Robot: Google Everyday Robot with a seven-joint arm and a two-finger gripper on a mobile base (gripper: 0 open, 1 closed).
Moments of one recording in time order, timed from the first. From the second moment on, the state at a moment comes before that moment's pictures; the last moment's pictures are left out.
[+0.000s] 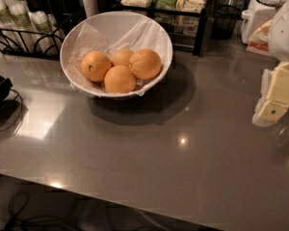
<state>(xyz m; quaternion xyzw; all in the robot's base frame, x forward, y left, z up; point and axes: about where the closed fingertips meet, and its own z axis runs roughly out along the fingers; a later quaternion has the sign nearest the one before) 0.438 -0.217 0.976 -0.60 0.78 -0.03 0.16</state>
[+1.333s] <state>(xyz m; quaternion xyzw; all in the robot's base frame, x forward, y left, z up) 0.475 -0.157 0.982 -0.65 0.74 0.00 0.18</state>
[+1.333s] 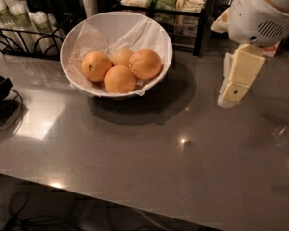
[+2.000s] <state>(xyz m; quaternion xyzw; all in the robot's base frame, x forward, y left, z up) 0.502 -0.117 0.976 -0.65 0.72 0.06 0.23</state>
